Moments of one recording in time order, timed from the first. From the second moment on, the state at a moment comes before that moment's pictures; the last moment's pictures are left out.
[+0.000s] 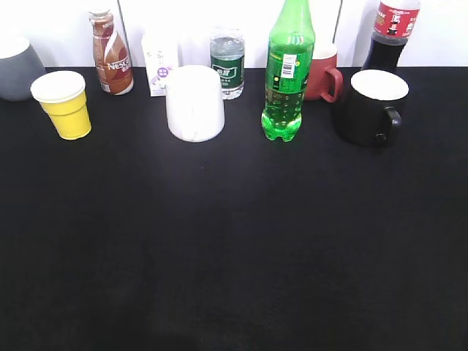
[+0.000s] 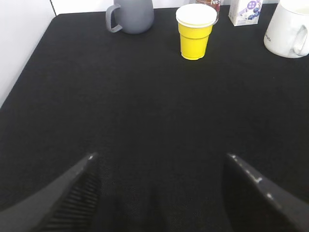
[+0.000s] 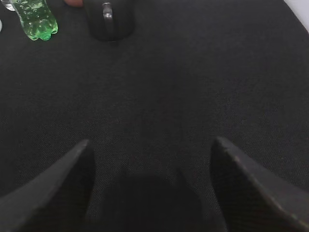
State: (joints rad) left arm 0.01 -0.02 -0.52 0.01 1.06 0.00; right arm -0.01 -0.01 -0.51 0.06 1.04 0.02
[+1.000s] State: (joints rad) left arm 0.01 1.15 -0.29 0.09 -0.68 -0.04; right arm -0.01 -0.01 -0.51 0.06 1.04 0.02
